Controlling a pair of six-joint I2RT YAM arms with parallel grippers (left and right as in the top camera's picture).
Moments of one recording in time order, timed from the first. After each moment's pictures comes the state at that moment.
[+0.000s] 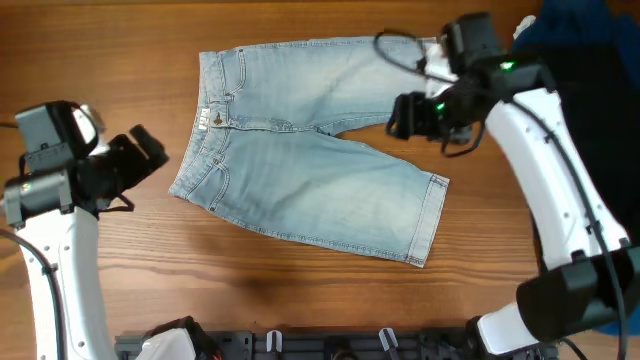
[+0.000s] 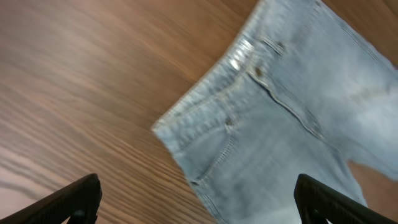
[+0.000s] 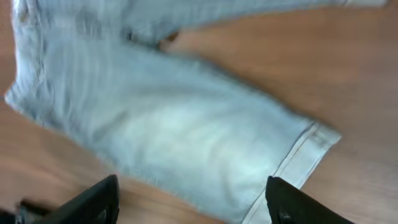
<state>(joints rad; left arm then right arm) 0.32 1.25 1.17 -1.00 0.19 -0.32 0.25 1.70 1.63 -1.27 -0.26 0.24</state>
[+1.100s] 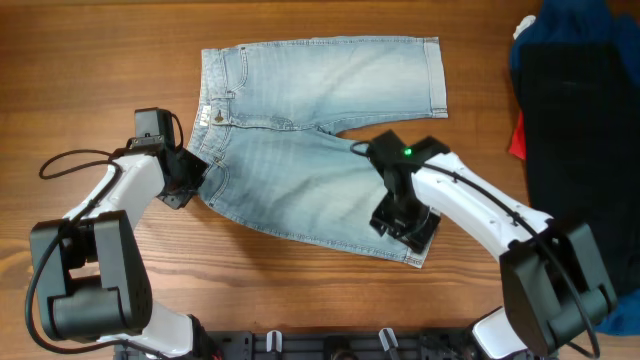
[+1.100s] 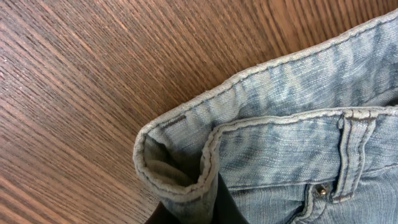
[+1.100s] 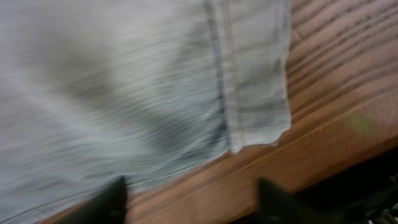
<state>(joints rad) 0.12 1.73 0.91 -0.54 0.05 -0.83 0.51 1.70 1.04 -1.15 -0.12 1.10</state>
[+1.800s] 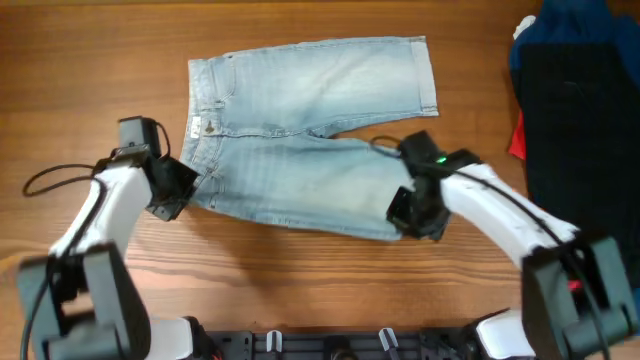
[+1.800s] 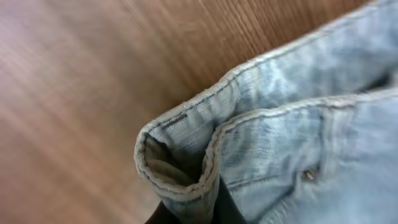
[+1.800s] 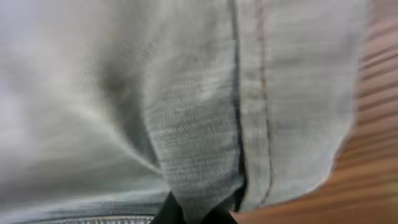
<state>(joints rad) 0.18 1.59 0.88 -0.66 0.08 -0.83 0.34 1.60 0.91 -0.92 -0.20 0.83</state>
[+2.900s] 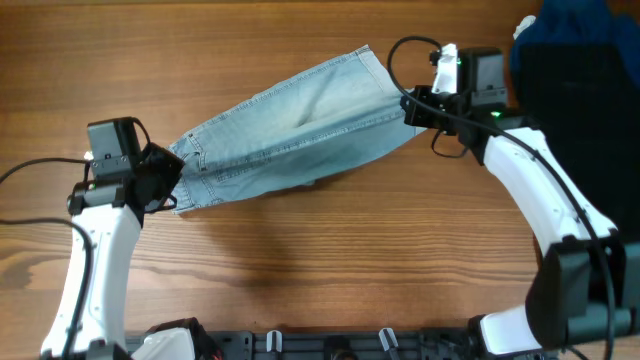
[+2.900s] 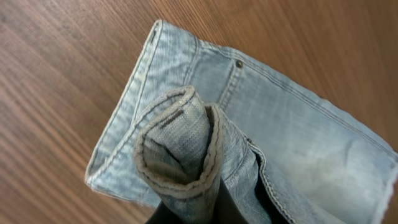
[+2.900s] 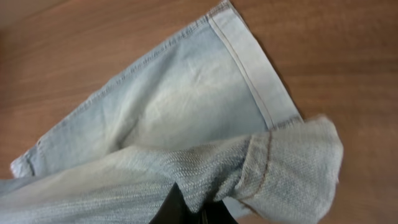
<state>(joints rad) 0.19 1.29 0.87 -0.64 0.08 -0.81 0.14 1.66 1.16 -0.35 -0.33 0.30</state>
